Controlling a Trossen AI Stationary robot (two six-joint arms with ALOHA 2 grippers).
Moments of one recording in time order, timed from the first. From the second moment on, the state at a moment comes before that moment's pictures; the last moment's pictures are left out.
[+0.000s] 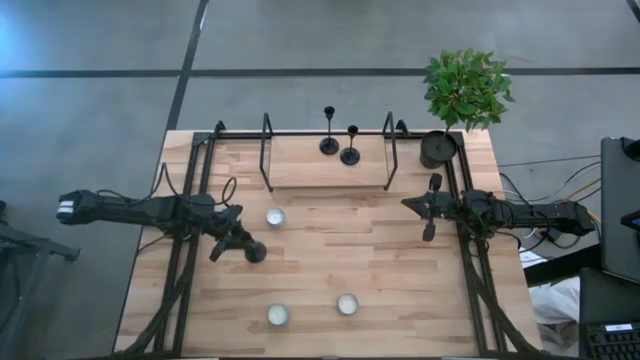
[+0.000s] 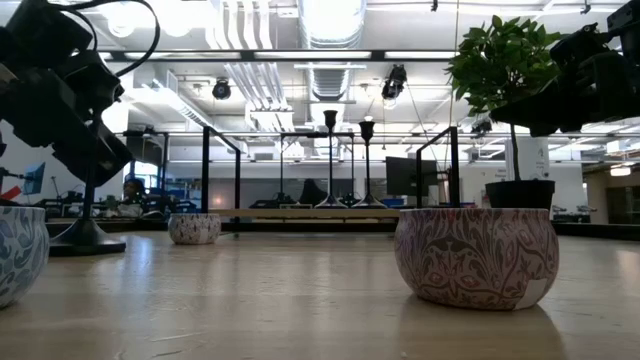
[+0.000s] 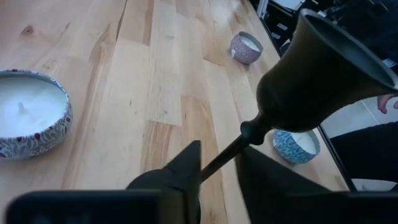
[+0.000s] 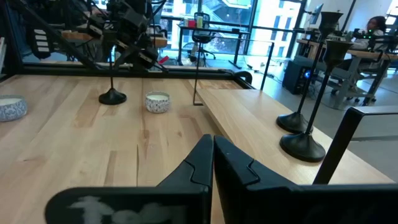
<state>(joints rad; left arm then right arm) -0.01 0.43 0.11 -0.19 0.32 -0.36 -0.03 0.13 0.01 0.04 0.20 -0.05</state>
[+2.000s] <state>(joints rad) 0.03 1.13 1.02 -0.20 -0.40 -0.13 -0.03 0.13 0.01 0.04 0.20 -0.05</state>
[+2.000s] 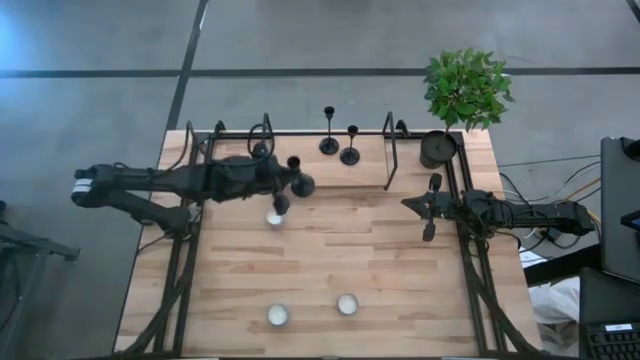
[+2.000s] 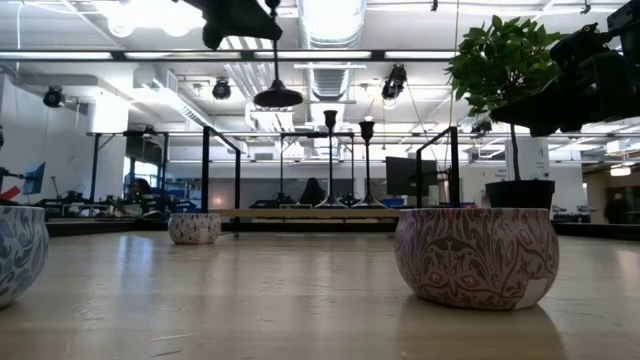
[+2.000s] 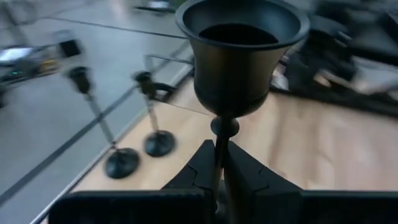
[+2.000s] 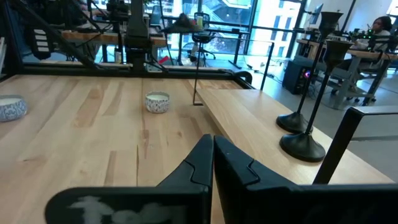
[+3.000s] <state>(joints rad) -0.02 1.74 1.69 -0.88 -1.06 -0.79 -0.03 0.13 0.01 0.04 0.20 -0.05</state>
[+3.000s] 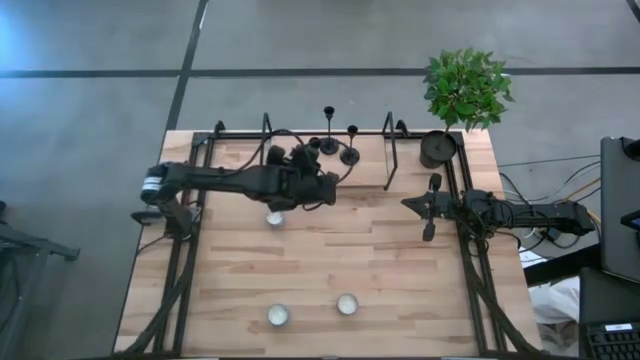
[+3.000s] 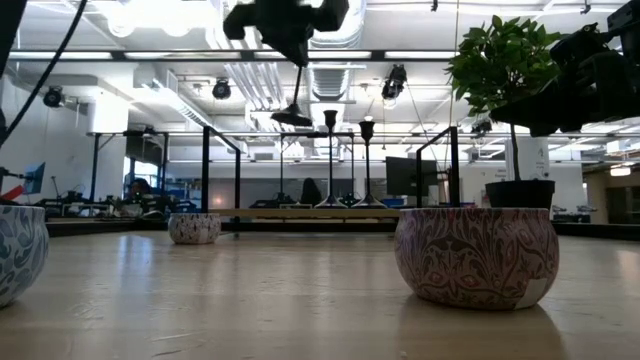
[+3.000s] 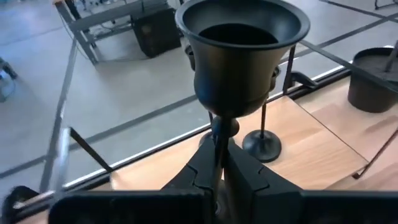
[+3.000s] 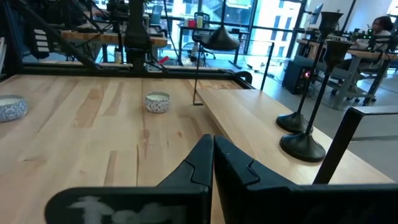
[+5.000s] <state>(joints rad) 0.29 1.72 1.22 -0.15 -0.79 -0.53 -0.03 0.13 0.01 0.04 0.20 -0.05</state>
